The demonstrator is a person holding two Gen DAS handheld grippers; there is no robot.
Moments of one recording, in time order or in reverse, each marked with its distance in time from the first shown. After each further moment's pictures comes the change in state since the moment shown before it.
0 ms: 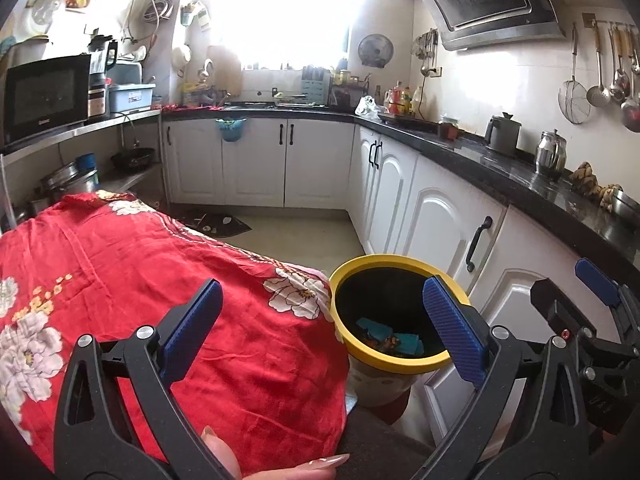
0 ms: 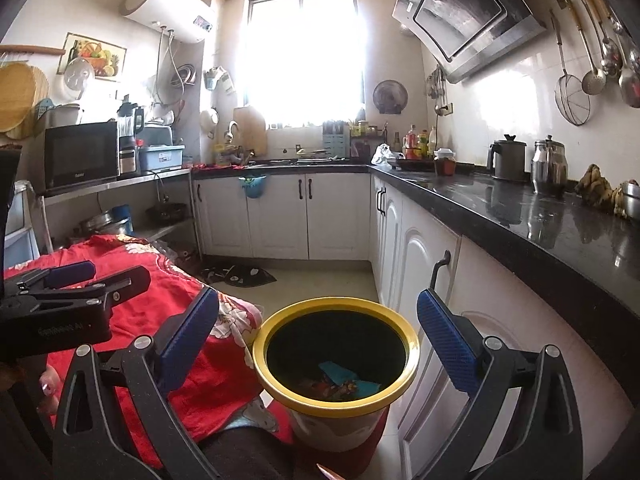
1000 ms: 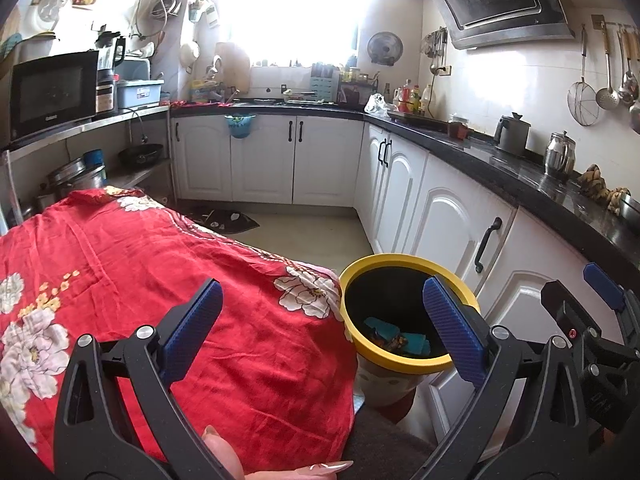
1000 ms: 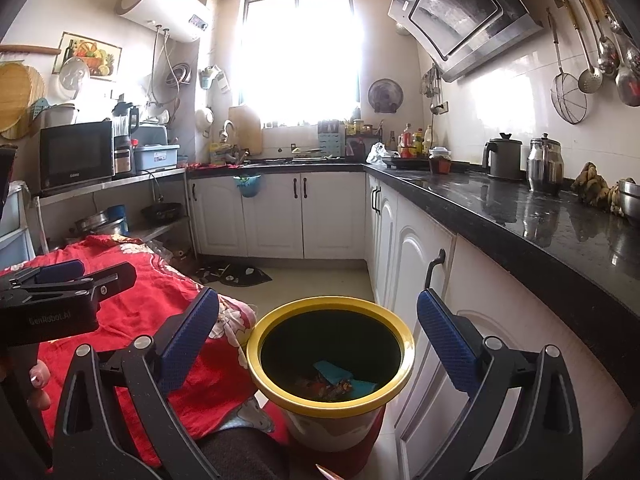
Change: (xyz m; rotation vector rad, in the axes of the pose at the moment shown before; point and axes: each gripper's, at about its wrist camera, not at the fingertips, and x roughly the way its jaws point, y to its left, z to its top) left arm 0.001 0.005 0.002 -0.006 0.011 0.032; right arm 0.004 -0.001 -0.004 0.005 0.005 -0.014
